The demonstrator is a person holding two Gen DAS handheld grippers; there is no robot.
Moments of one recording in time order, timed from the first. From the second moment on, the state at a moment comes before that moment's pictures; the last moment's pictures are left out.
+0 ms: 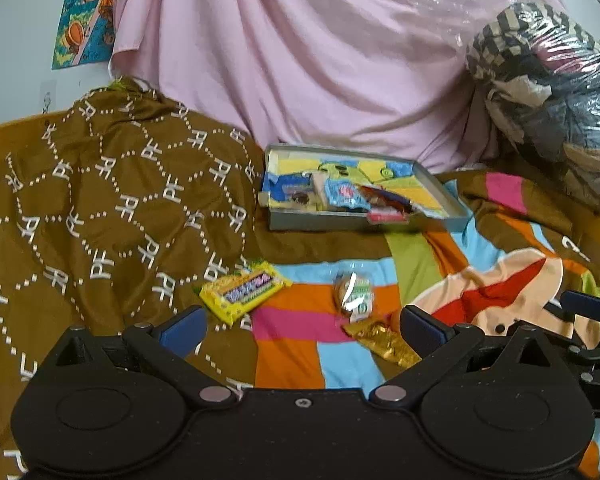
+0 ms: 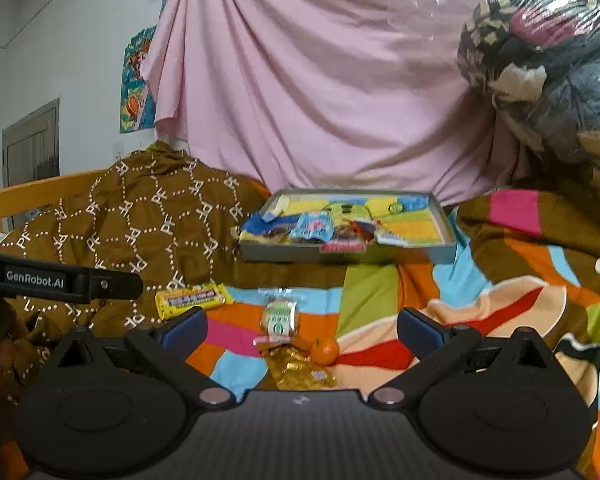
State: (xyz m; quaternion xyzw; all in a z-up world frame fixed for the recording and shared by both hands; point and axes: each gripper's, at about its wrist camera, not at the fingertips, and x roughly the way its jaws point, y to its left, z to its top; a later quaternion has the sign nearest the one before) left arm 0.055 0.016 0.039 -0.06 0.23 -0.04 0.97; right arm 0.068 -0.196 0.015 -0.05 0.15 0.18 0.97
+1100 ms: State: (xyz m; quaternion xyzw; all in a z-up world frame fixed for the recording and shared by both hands) left arm 0.095 0.020 0.013 0.01 0.29 -0.07 0.95; right arm 0.106 -0.182 -0.015 -0.08 0.26 0.19 0.94
